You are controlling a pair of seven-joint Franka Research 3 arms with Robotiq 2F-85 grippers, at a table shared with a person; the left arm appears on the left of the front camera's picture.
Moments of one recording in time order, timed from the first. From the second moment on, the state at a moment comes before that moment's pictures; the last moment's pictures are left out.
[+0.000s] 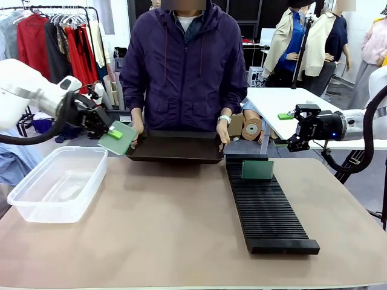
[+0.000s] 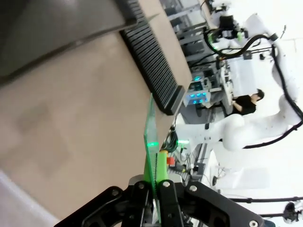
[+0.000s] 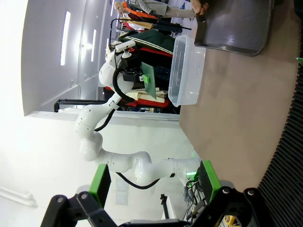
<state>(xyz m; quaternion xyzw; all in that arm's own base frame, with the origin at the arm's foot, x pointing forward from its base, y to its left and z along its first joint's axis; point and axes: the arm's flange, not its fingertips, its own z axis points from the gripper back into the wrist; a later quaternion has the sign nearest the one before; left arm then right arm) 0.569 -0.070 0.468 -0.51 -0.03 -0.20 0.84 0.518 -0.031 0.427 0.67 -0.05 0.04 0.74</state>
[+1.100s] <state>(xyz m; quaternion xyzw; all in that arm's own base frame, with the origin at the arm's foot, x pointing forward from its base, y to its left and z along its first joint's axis) 0.549 0.022 0.459 -0.23 0.04 -0.09 0.97 0.518 -0.032 0.427 0.67 -0.05 0.04 0.74</state>
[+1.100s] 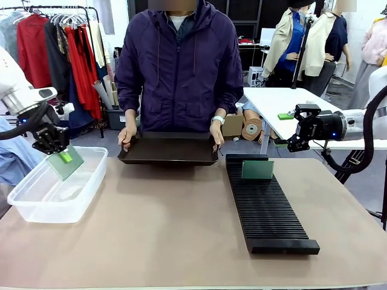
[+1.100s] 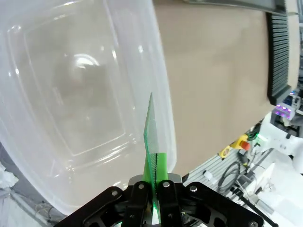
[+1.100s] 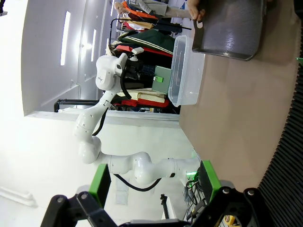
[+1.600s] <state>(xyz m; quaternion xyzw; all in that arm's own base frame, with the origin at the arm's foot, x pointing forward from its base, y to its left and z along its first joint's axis) 0.560 0.024 0.427 -0.22 0.00 -0.10 0.97 0.518 -0.032 0.427 0.67 -0.05 0.04 0.74</state>
